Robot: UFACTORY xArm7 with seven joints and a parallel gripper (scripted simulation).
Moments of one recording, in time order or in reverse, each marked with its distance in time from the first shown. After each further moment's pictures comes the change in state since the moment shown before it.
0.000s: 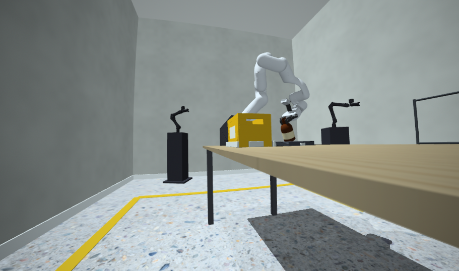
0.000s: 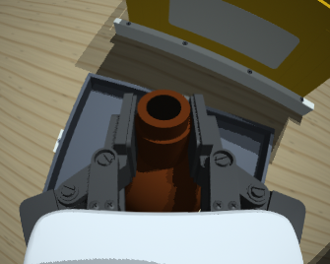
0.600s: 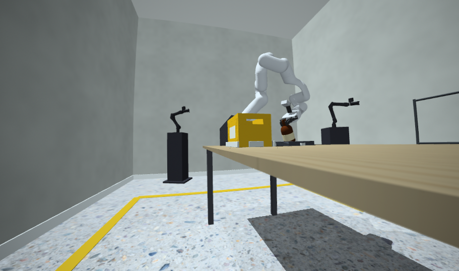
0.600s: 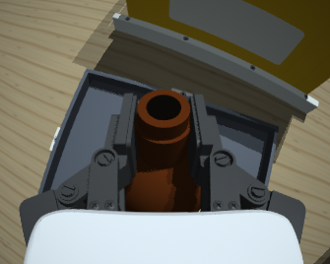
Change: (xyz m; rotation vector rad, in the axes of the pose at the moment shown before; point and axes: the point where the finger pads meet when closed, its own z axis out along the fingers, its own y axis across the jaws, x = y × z) arm -0.009 0.000 0.005 0.000 0.000 0.000
